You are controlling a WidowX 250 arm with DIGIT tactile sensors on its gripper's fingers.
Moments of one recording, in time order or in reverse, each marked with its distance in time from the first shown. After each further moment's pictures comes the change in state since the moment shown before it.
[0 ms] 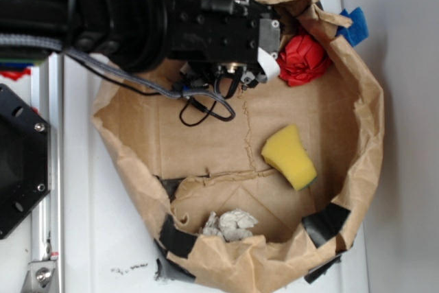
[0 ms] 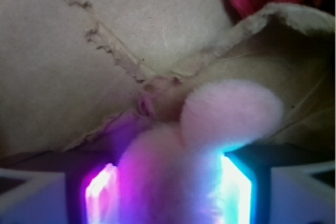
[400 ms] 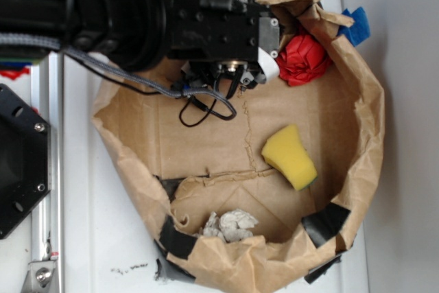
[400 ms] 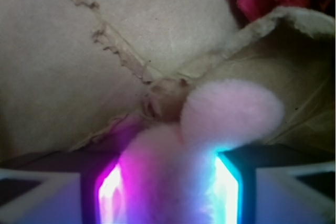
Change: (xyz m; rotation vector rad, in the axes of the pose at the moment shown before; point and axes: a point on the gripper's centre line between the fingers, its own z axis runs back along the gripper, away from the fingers) arm 0.000 -0.003 0.003 -0.022 -0.005 -0.006
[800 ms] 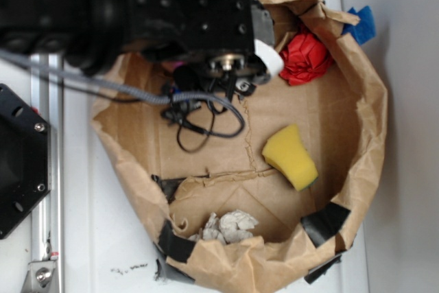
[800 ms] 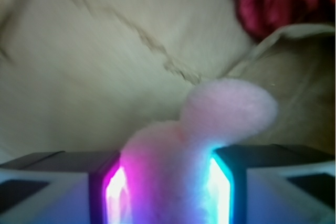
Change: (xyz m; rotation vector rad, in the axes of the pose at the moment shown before) arm 0.012 -0.031 0.065 -0.104 -0.054 0.293
